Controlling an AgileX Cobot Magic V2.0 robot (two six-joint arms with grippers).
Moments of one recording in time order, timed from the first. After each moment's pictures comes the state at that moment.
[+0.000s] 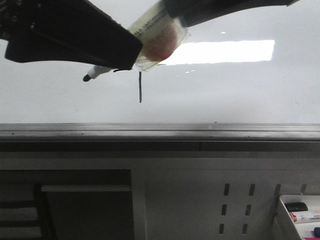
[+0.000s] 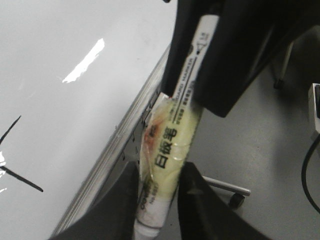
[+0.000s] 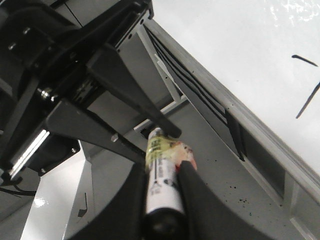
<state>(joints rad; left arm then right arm) -0.65 1.11 -0.67 -1.35 0.50 1.64 0.45 1.12 -0.83 1.09 0.77 -1.04</state>
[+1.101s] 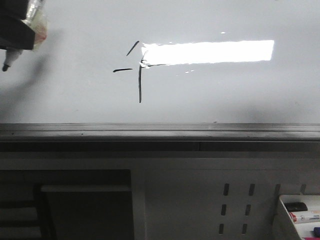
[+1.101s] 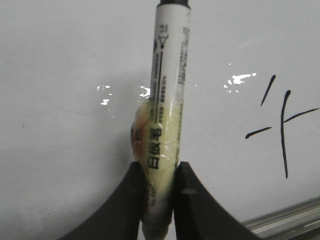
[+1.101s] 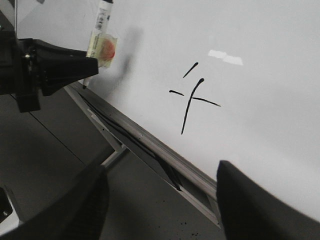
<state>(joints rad) -0.65 1.09 -0.62 -1.72 -0.26 1.47 0.19 0.93 -0.74 1.10 0.71 -1.02</state>
